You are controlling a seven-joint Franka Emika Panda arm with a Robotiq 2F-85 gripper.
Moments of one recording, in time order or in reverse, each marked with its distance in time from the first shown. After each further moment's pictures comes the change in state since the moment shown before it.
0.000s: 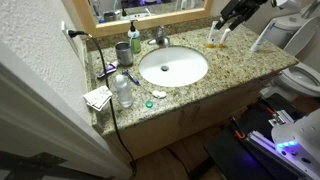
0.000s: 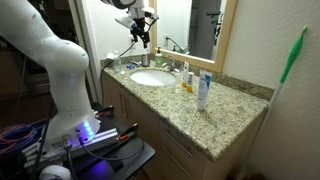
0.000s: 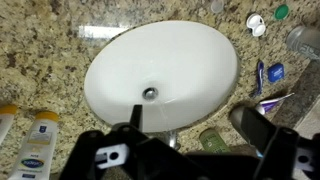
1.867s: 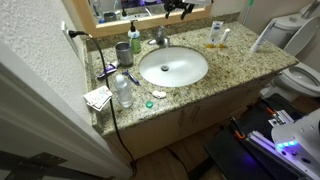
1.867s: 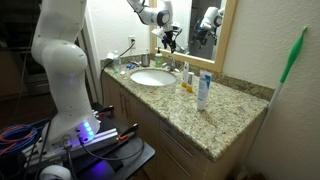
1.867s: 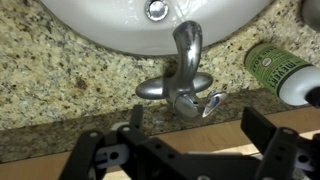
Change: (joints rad) arm -0.062 0.953 0.075 0.901 -0.225 0.088 0.311
